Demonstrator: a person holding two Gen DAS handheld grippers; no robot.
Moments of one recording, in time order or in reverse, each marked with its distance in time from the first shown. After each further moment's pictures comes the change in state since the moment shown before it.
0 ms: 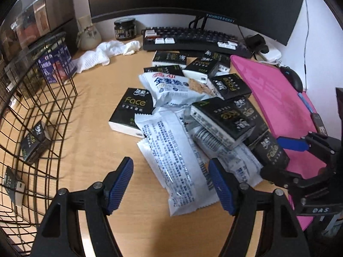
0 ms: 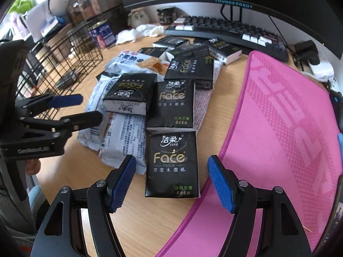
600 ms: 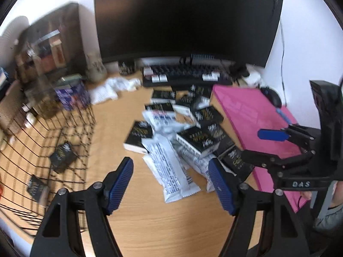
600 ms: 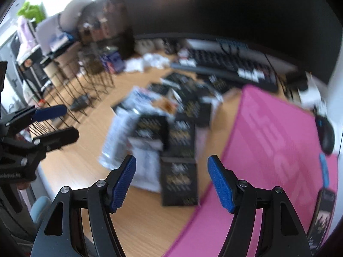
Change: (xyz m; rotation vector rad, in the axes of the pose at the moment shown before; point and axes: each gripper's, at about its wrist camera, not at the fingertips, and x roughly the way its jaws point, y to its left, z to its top) left arm -0.075 -0.010 -0.003 0.044 -0.138 -0.007; right arm -0.048 0.014 0.019 -0.013 -0.118 -0.010
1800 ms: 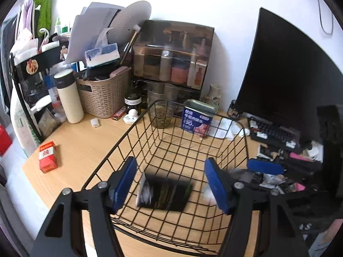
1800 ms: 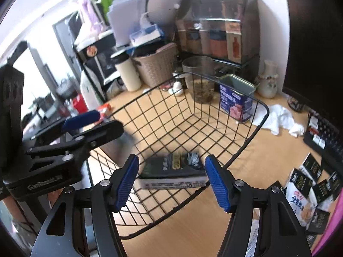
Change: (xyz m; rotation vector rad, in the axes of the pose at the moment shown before) left arm -0.113 0.208 -0.016 -0.386 -0.247 0.300; right arm 0.053 0.248 0.133 -0.274 -0.050 0.383
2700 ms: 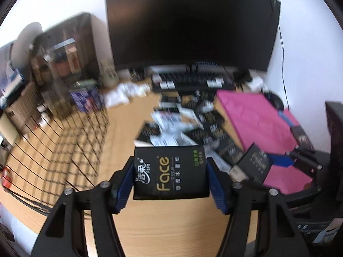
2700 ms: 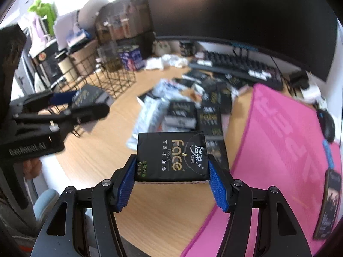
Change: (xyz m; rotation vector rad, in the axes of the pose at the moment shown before) left arm -0.019 -0.203 -0.075 0.365 0.106 -0.237; right arm -0.154 -0.094 -0.200 0.212 -0.010 -0.355
